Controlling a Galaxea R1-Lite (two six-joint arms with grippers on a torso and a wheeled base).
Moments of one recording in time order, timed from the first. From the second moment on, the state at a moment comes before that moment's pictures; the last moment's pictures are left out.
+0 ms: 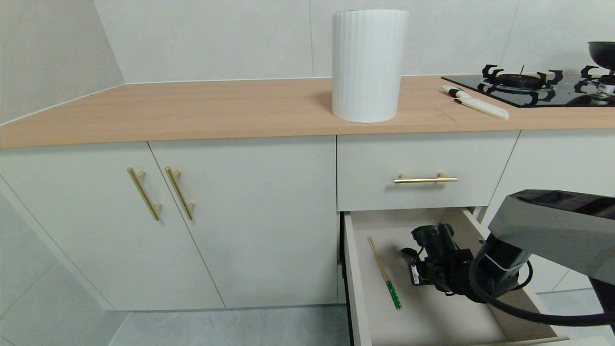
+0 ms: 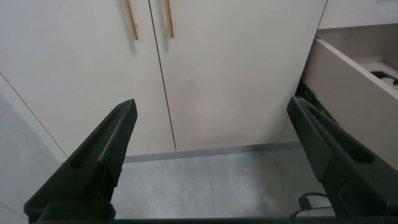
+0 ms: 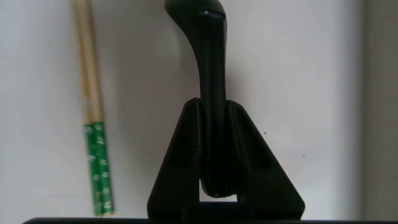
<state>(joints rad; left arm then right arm) 0.00 0.00 0.00 0.00 -0.05 0.02 0.38 2.38 -0.93 -0.62 -0.31 0.19</state>
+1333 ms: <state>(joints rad) 0.00 0.00 0.00 0.00 -0.05 0.02 0.37 2.33 -0.89 -0.62 -0.31 0.19</state>
